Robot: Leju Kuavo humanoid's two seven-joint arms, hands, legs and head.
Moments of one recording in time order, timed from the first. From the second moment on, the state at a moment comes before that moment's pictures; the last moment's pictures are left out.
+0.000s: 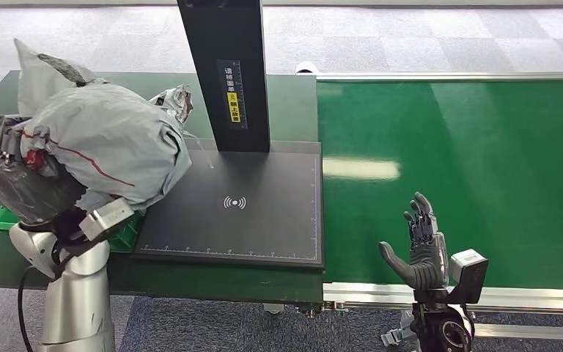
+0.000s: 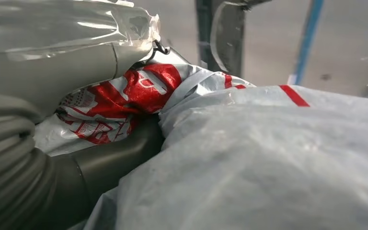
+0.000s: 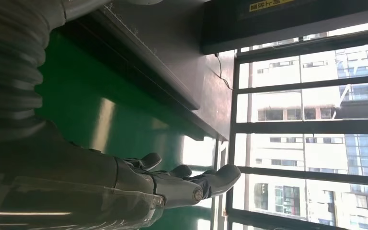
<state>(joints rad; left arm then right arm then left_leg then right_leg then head) -0.42 -0.21 0.19 -1.63 -0.98 0.69 -0.68 -0.06 -0.03 0.09 -1.25 -0.09 0.26 -0.47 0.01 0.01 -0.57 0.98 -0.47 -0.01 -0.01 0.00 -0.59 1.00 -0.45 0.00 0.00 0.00</state>
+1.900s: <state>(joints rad) -0.49 -0.26 0.50 -1.49 -0.93 0.69 -0.70 -0.09 -0.02 0.09 -1.24 -0.03 0.28 -0.49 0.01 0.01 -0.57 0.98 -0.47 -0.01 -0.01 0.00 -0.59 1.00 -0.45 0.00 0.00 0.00</state>
